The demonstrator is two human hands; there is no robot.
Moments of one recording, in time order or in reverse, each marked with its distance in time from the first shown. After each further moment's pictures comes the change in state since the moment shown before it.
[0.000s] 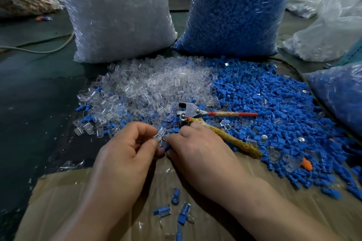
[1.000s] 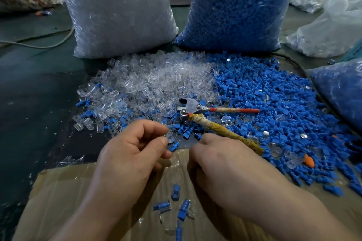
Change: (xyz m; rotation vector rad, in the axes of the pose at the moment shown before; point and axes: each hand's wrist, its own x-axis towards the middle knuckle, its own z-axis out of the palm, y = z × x) left_hand -0.007 0.017 0.002 -0.194 -0.068 -0.014; right_hand -0.030 0.000 -0.041 0.162 -0.317 0.148
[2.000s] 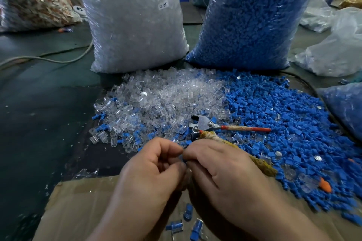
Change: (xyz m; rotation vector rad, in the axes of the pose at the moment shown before) left_hand 0.001 -0.001 0.004 -0.099 -0.040 -0.110; right_hand 0.016 0.002 0.014 0.279 0.436 -0.265
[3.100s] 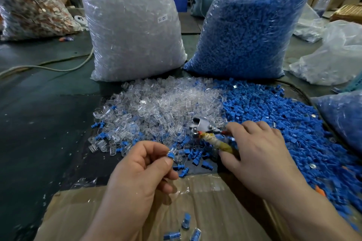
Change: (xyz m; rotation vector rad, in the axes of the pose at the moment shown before) left_hand 0.009 0.003 -0.010 -0.201 0.047 -0.073; right_hand 0.007 0.044 -0.034 -0.608 -0.072 0.424
